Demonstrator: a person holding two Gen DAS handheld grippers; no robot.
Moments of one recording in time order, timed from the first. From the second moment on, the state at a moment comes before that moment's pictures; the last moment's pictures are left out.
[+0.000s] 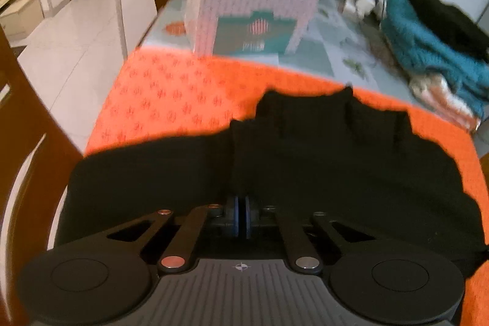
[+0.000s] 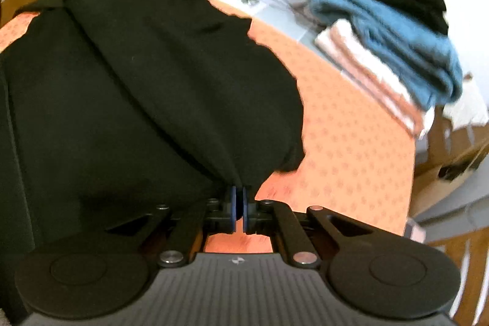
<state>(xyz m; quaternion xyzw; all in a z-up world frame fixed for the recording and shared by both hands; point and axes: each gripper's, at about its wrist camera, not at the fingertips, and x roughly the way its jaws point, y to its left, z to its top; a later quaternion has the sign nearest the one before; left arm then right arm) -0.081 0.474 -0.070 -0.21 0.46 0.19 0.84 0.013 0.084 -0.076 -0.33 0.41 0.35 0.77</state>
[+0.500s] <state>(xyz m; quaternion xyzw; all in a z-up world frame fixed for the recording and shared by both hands) -0.194 0.506 -0.066 -0.38 0.35 0.33 0.79 0.005 0.066 -0.055 -0.14 0.48 0.30 0.81</state>
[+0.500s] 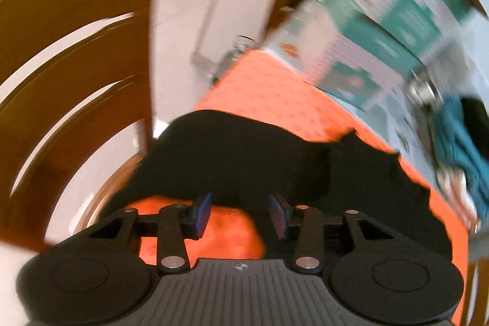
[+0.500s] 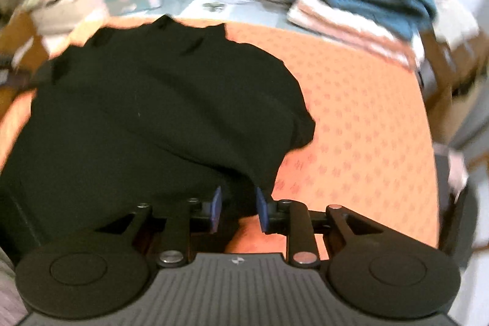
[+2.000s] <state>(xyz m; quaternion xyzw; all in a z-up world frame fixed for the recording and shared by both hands) -0.277 0.568 -0.147 -0.64 0.20 0.46 0.58 -0.055 0.077 -0.088 -0.09 0.54 0.26 0.80</state>
